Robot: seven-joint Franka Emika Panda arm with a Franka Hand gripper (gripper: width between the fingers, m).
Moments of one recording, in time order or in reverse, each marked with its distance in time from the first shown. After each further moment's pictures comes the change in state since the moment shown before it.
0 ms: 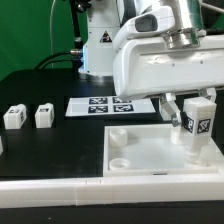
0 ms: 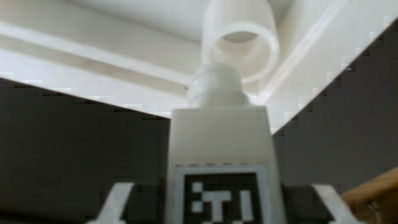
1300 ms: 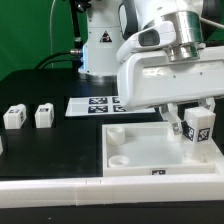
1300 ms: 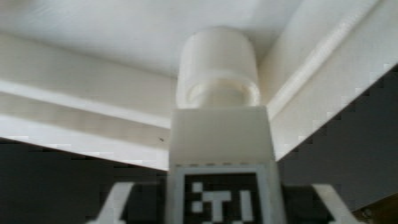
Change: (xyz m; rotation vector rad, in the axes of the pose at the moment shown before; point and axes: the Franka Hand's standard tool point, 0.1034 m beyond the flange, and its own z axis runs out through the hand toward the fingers) arm -0.022 -0.013 0.009 0.010 -0.007 -0.013
